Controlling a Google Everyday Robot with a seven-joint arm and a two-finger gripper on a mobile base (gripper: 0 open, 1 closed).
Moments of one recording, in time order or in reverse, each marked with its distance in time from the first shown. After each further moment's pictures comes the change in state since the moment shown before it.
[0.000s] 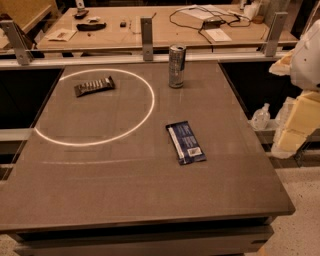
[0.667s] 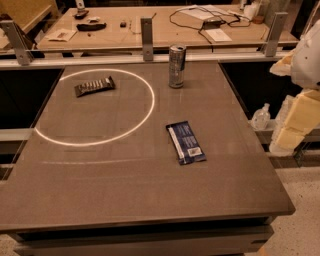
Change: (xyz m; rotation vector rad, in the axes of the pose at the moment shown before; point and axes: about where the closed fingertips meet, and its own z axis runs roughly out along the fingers) arm 0.001 -0.002 0.001 -0.008 -0.025 0.036
